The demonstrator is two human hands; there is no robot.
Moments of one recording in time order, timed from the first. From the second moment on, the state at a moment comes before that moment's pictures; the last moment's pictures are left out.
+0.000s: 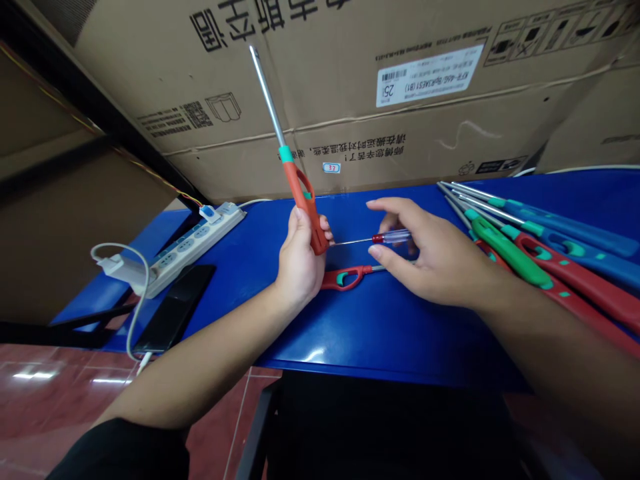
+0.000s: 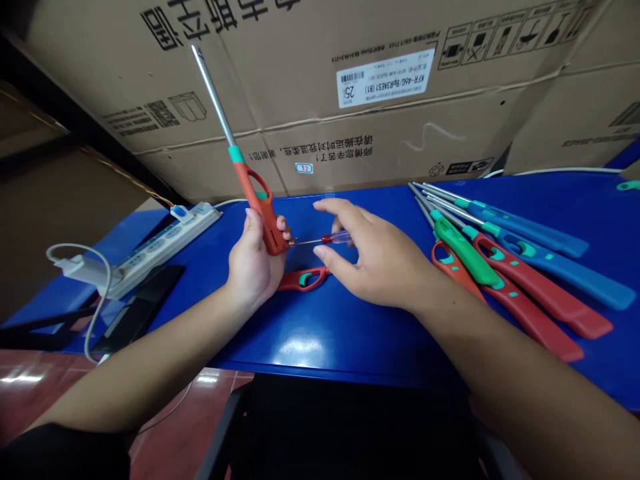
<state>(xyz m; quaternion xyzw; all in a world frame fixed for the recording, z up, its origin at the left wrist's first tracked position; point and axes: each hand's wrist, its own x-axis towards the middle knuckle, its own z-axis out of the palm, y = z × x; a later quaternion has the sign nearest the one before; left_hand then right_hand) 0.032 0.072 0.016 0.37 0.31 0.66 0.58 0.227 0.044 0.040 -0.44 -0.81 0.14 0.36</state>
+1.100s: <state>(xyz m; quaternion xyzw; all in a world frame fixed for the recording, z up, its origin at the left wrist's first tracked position) 0.042 0.052 0.003 0.50 0.24 0.55 0.62 0.200 0.055 0.019 -0.53 -0.60 0.49 0.35</state>
